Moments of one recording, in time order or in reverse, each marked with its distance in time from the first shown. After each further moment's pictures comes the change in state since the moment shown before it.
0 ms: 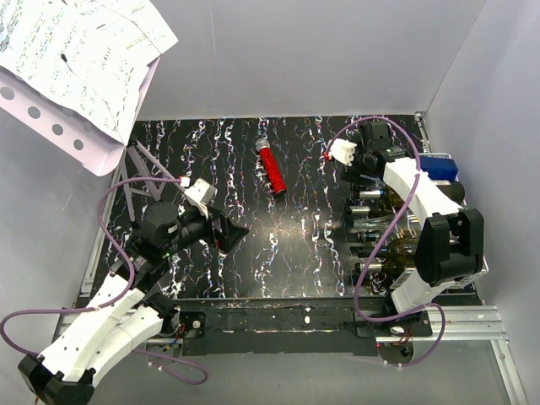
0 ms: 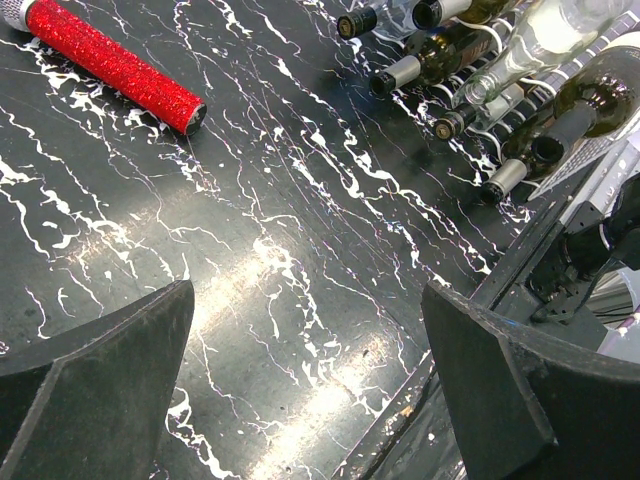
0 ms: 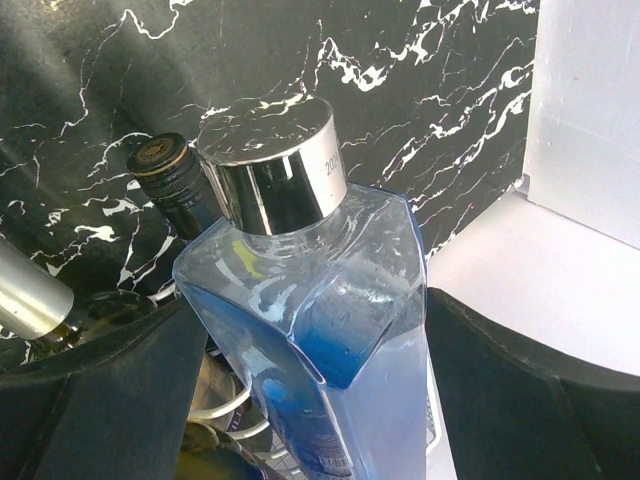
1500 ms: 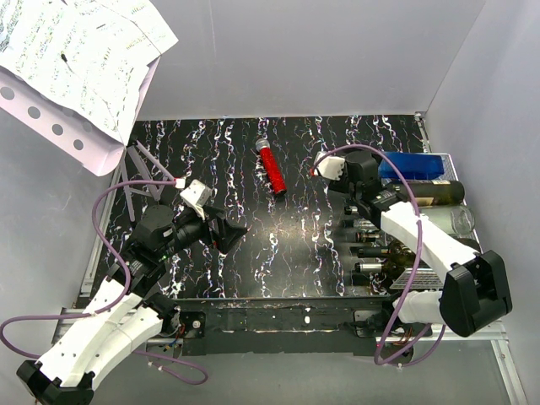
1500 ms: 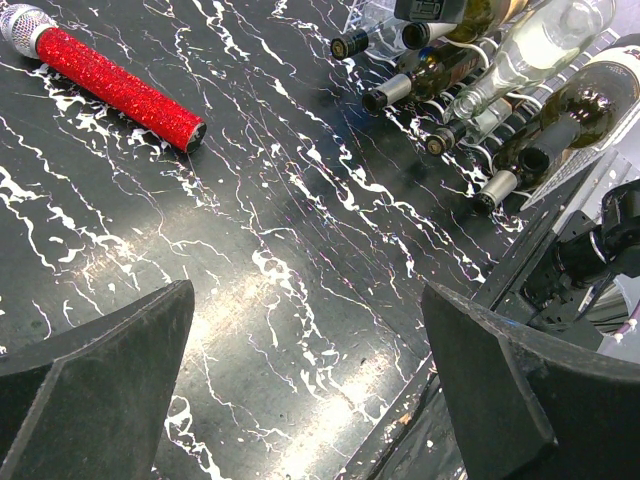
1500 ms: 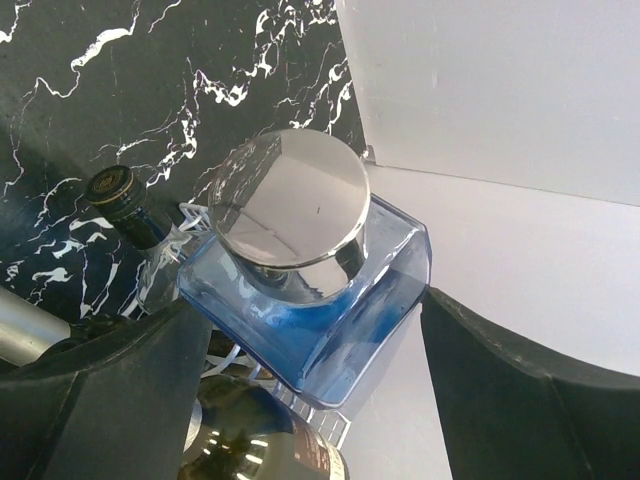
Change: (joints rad) left arm 0.000 -0.041 0.000 0.006 0.000 0.001; right arm 0.251 -0.325 -0.392 0.464 0.360 0.041
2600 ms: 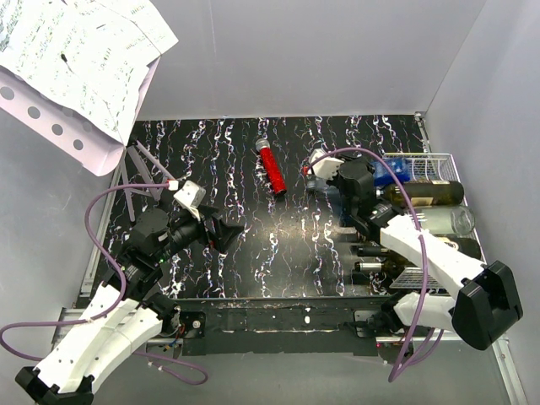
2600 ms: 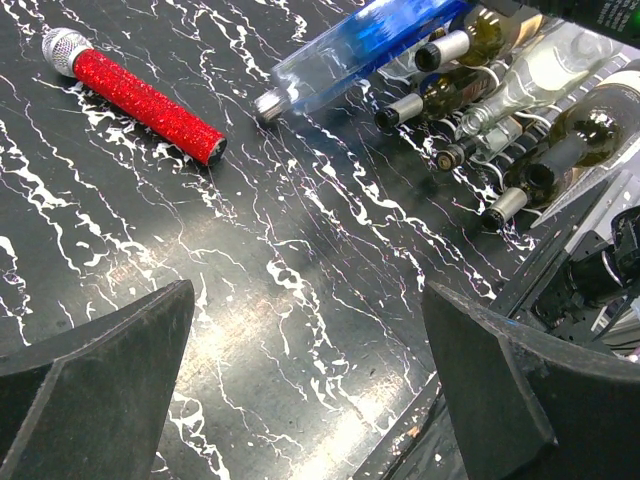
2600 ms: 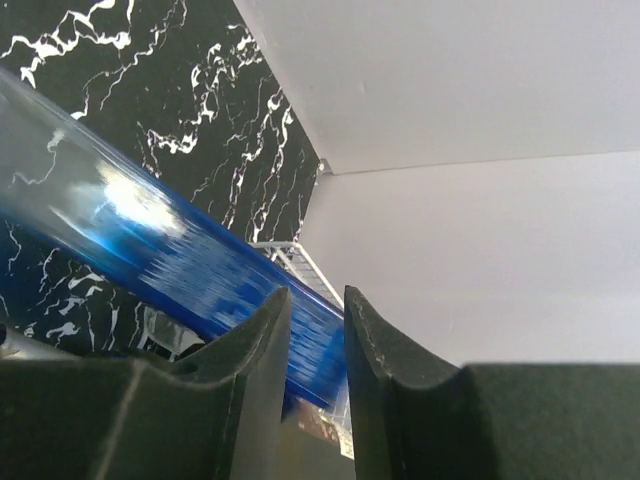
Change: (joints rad) left arm 0.000 -0.043 0.000 -0.007 -0.048 0.000; right arm 0.145 -0.090 -0.066 0.162 0.194 0.083
